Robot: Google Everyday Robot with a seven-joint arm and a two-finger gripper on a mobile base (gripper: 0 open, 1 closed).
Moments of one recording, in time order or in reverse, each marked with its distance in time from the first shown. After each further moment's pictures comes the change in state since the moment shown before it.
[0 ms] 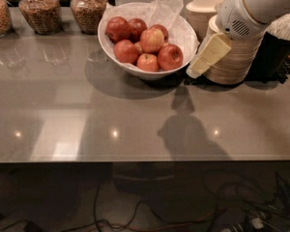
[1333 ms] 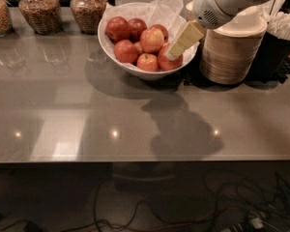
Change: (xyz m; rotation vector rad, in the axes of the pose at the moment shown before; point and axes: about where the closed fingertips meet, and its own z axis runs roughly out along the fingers) arm -0.046 -0.043 0.057 0.018 -0.096 0.015
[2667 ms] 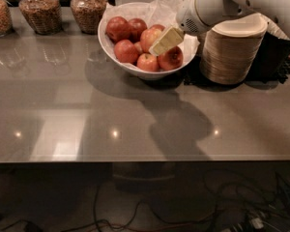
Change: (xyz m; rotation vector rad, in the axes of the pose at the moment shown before) arm -0.022 -0.001 0.051 0.010 -0.118 0.039
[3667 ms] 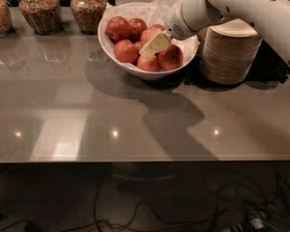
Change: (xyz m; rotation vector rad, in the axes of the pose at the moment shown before) arm -0.003 0.007 0.038 -0.047 -0.007 0.022
